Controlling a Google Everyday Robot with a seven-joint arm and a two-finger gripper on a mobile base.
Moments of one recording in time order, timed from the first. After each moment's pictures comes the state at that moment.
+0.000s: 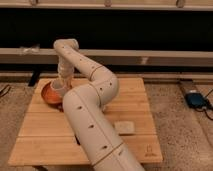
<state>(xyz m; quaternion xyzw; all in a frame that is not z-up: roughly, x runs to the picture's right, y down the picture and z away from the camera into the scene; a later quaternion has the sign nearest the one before) -0.251 -0.031 0.921 -0.41 0.11 0.48 0.77</state>
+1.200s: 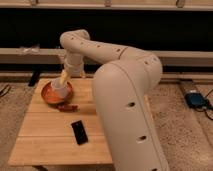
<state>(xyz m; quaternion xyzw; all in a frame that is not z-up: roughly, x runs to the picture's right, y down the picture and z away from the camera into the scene) -0.171 -0.044 0.798 -0.35 0.08 0.50 0.79</state>
